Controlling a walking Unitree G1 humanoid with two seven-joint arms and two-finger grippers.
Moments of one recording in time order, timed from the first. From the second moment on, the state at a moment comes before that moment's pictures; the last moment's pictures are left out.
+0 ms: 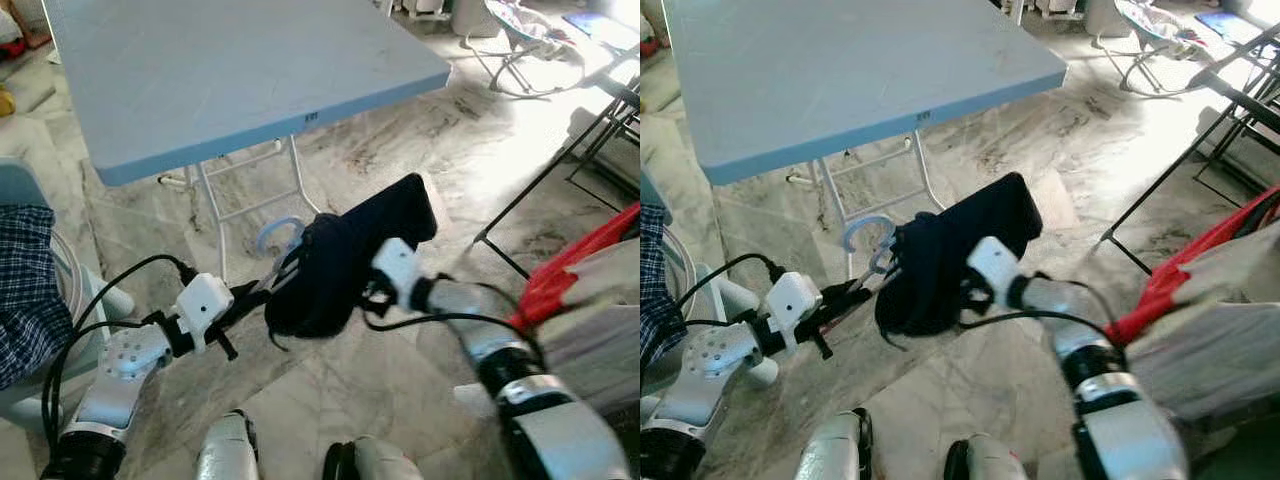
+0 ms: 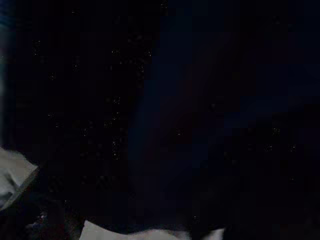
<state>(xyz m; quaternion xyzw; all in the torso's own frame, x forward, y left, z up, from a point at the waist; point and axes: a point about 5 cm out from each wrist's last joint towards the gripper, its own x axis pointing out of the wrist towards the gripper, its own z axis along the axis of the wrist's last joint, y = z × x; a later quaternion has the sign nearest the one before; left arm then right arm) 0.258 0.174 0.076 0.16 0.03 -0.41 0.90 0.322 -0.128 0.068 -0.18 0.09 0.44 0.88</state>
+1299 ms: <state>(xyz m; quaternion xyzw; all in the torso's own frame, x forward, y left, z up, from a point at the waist) 0.264 0.159 0.080 0.15 0.01 -0.42 0.89 0.355 -0.137 0.100 -0.02 0.03 0.23 0.97</state>
